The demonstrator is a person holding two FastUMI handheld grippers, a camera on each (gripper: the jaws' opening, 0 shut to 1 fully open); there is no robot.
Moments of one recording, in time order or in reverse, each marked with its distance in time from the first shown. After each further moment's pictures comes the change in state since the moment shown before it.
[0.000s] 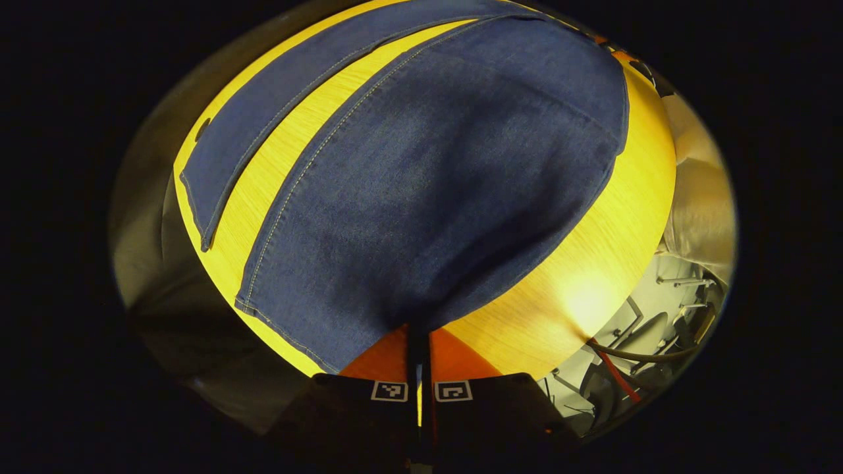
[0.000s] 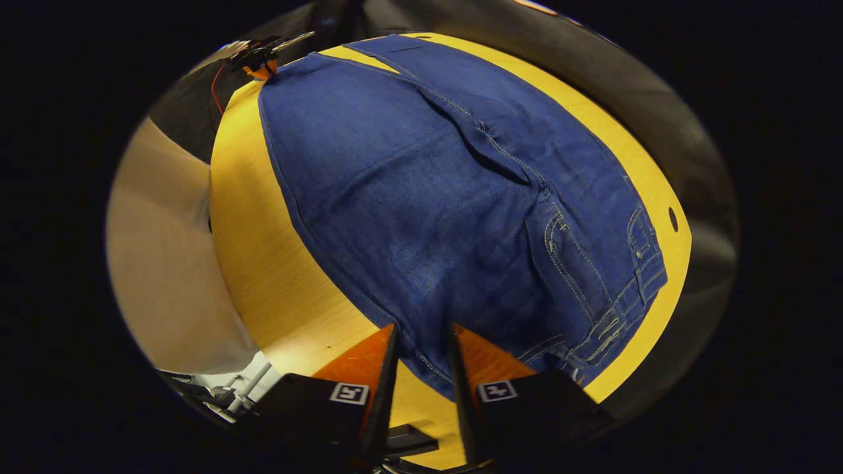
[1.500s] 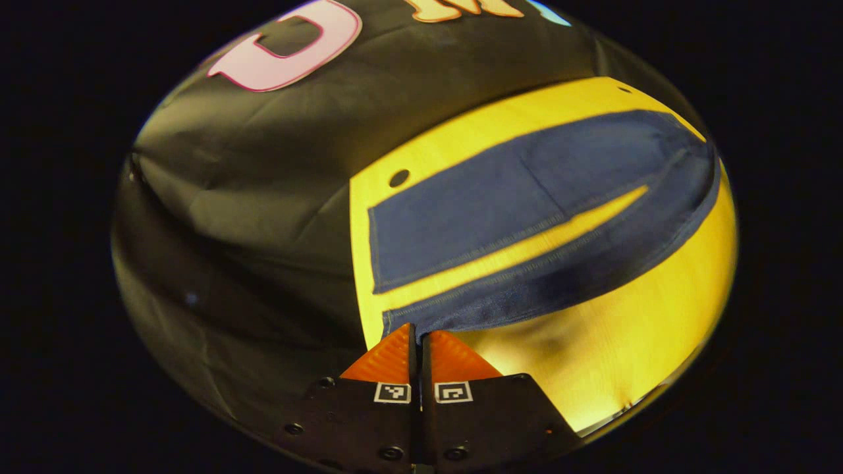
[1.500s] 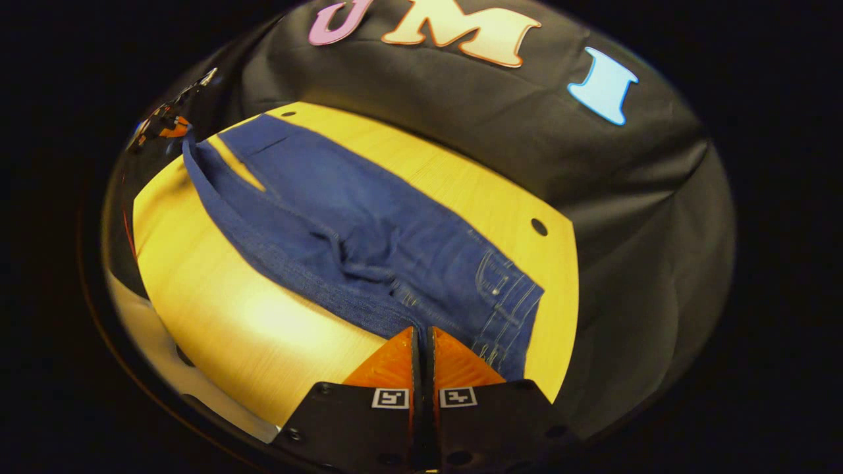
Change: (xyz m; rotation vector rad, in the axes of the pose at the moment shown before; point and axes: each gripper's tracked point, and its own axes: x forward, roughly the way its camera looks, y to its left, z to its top) left arm -0.128 0.091 0.079 -0.534 -0.412 0.533; right arm -0.089 -0.109 0.098 0.402 -0.297 -0.457
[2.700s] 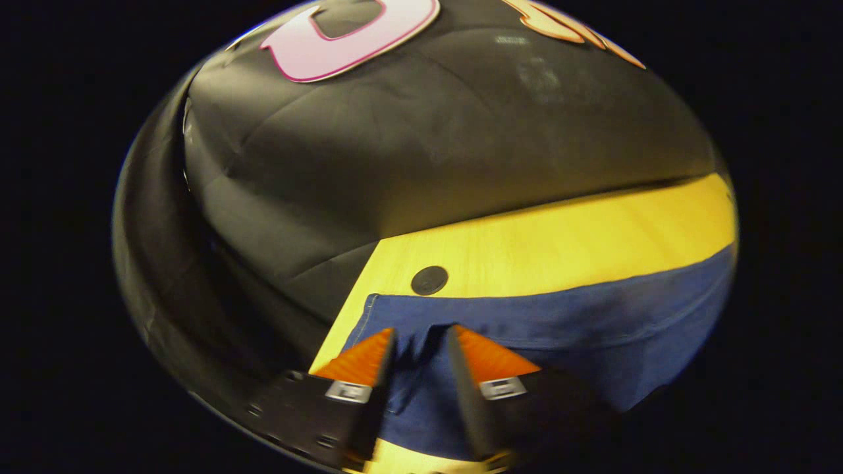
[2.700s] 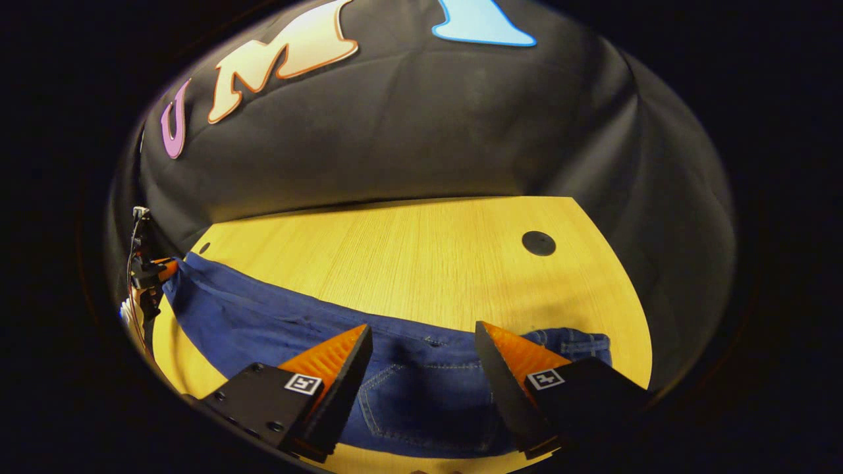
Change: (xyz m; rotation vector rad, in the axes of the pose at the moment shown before) left arm -0.034 0.005 0.049 -0.380 -0.269 0.164; right arm 0.152 -0.077 0.080 0.541 -0.132 0.050
